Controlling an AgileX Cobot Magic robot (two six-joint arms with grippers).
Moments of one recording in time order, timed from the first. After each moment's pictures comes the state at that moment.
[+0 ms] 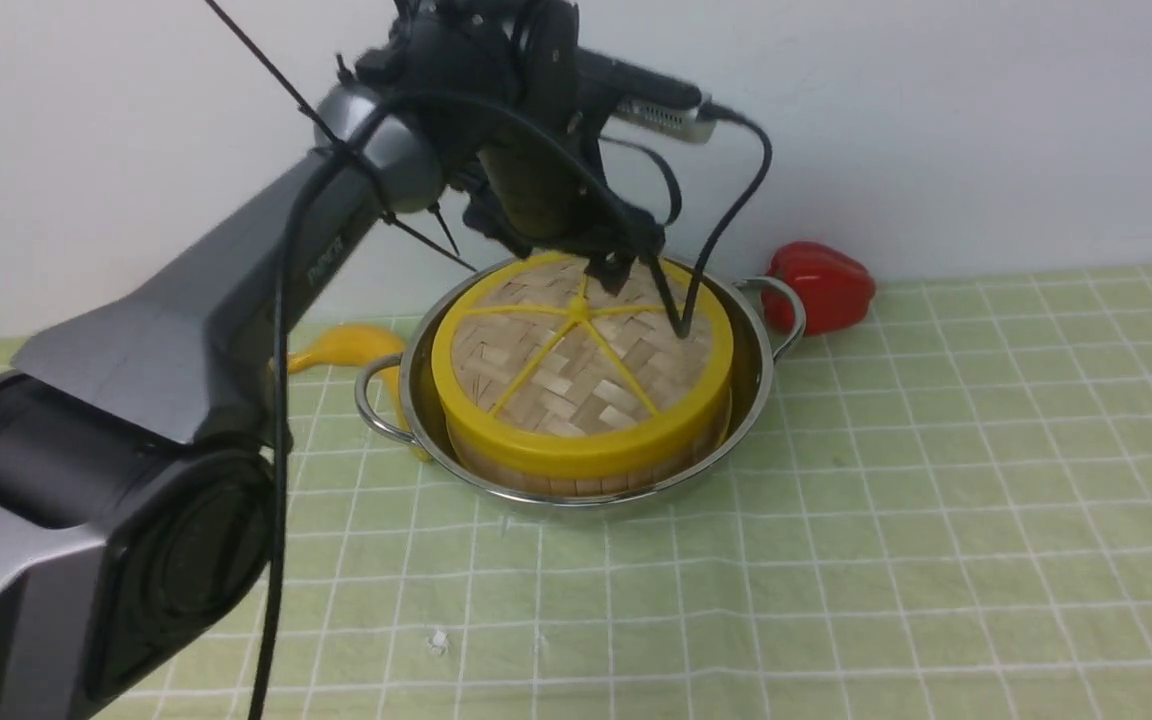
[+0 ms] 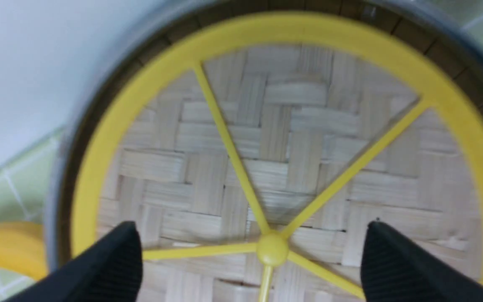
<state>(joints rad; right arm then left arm) 0.32 1.14 -1.60 -0.10 1.23 0.18 -0.45 2.29 -2.36 0.12 1.23 0.03</state>
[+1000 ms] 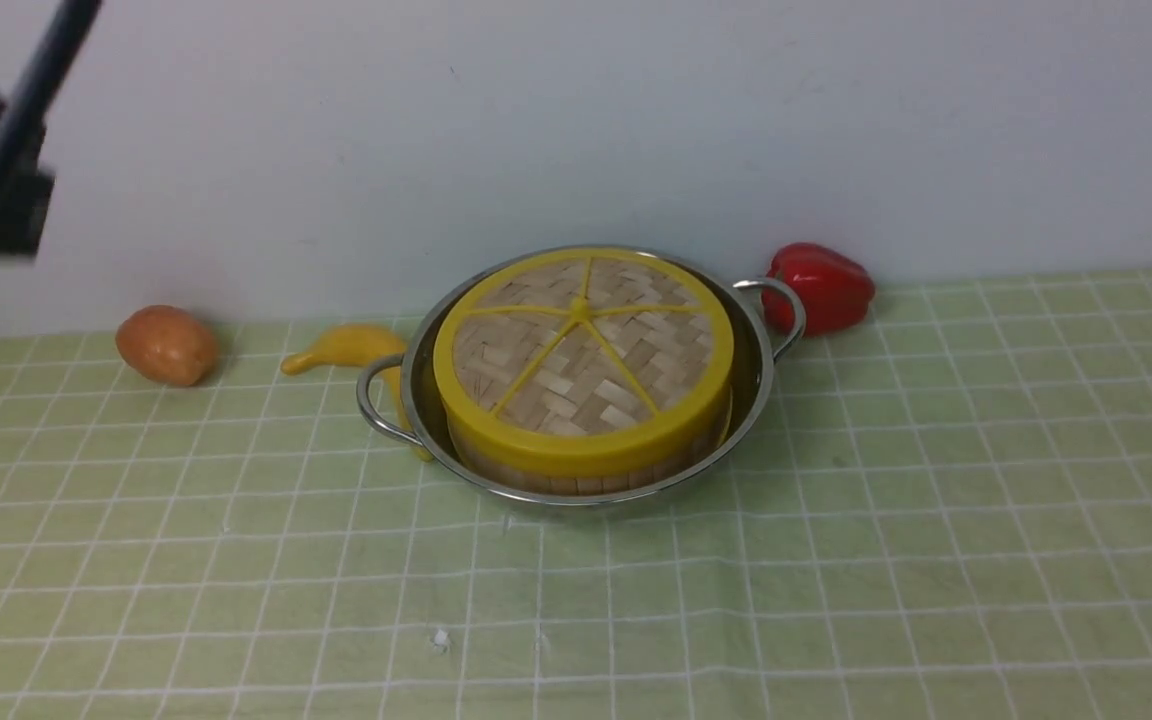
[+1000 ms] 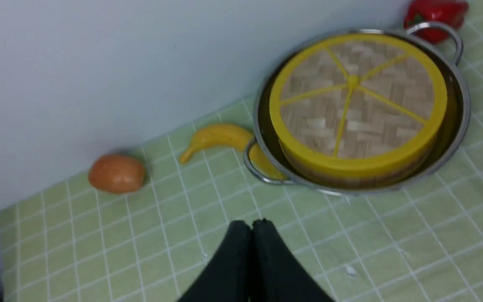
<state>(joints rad) 0.32 0.53 -0.73 -0.13 0.72 0.14 -0.45 0.96 -1.34 0.25 1.13 -0.01</state>
